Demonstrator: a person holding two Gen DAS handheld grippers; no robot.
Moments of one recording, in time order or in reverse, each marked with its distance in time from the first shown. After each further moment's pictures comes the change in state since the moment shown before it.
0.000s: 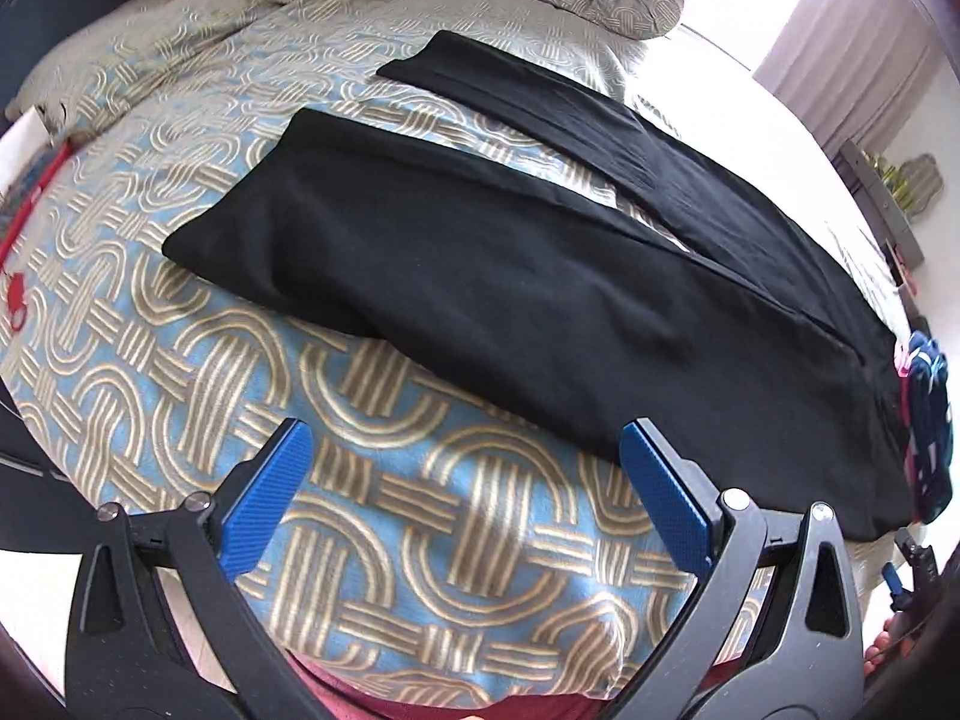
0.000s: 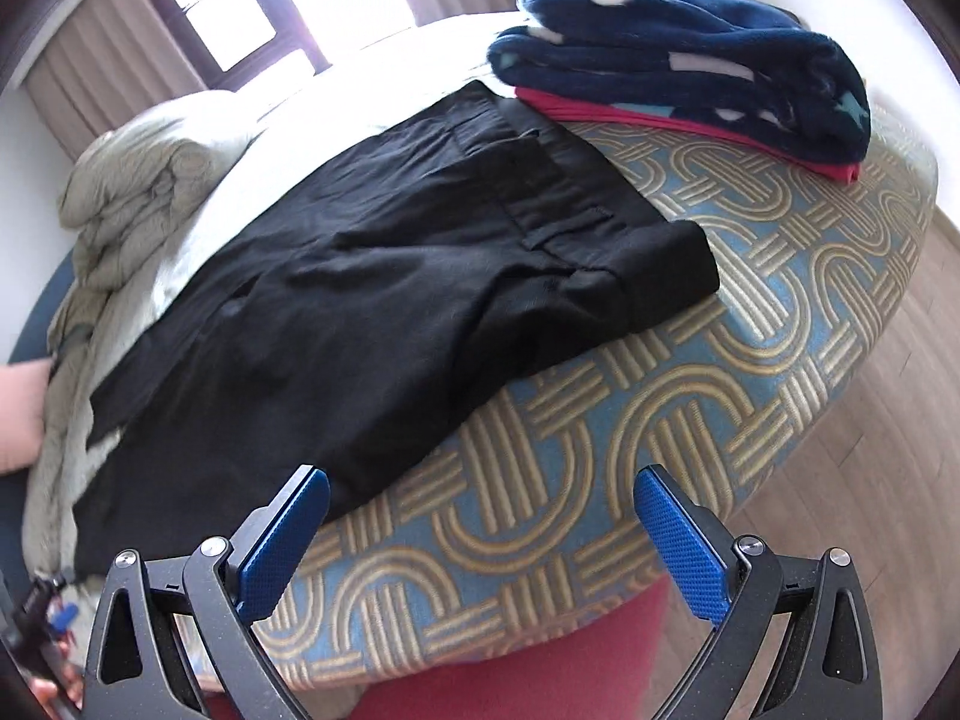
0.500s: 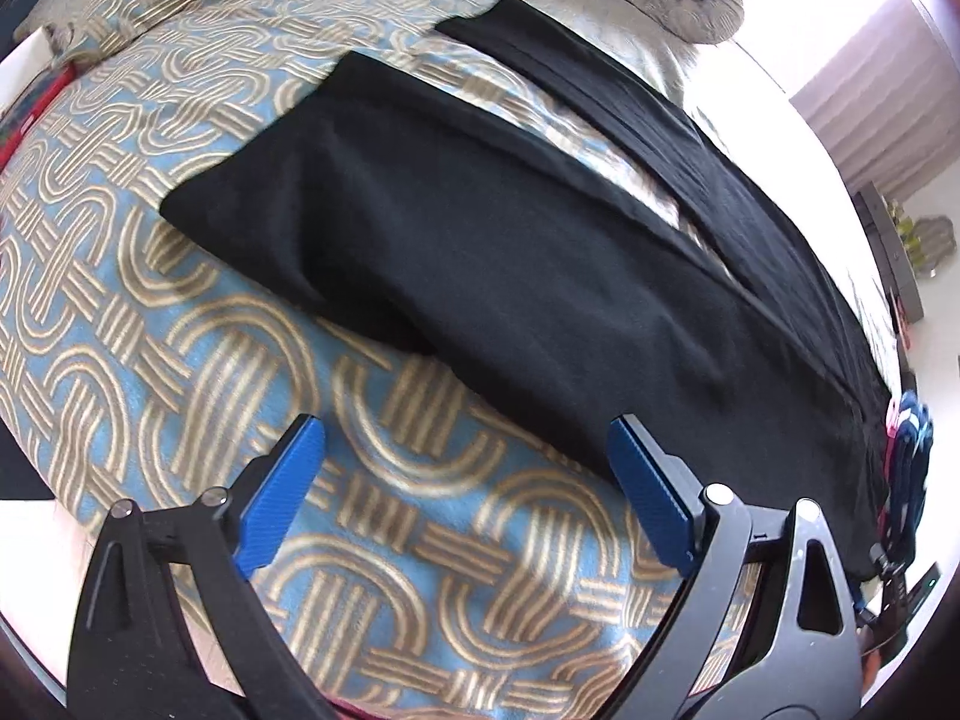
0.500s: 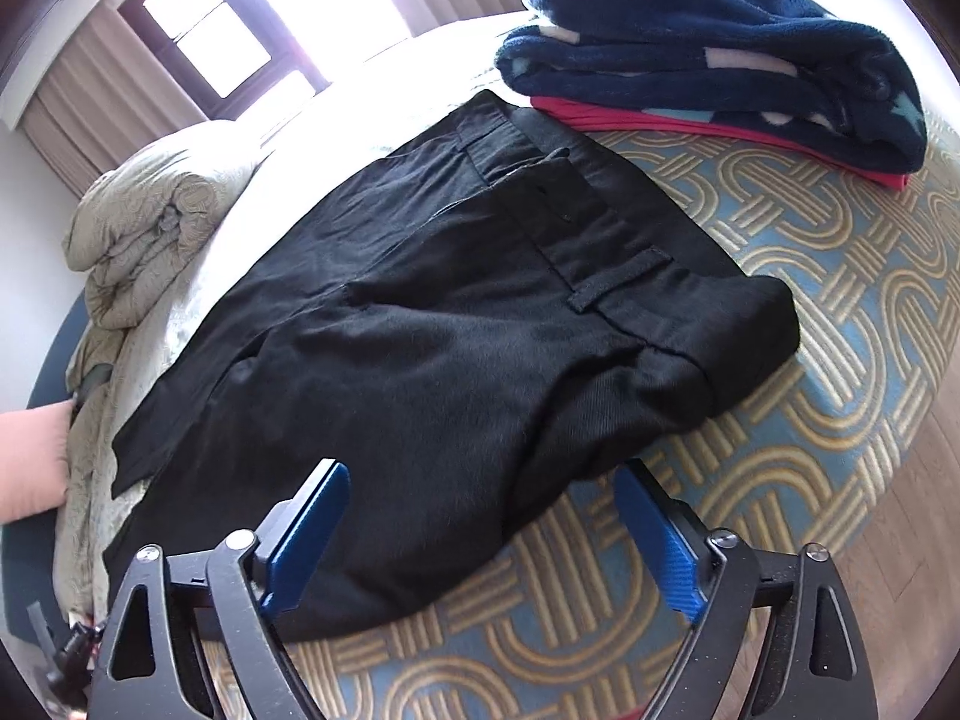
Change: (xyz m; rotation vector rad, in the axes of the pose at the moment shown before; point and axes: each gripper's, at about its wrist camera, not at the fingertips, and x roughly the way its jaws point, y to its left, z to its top) left arm 0.030 0.038 0.021 -0.148 0.072 -0.035; right arm 0.027 0.005 0.030 0.065 -0.010 0.066
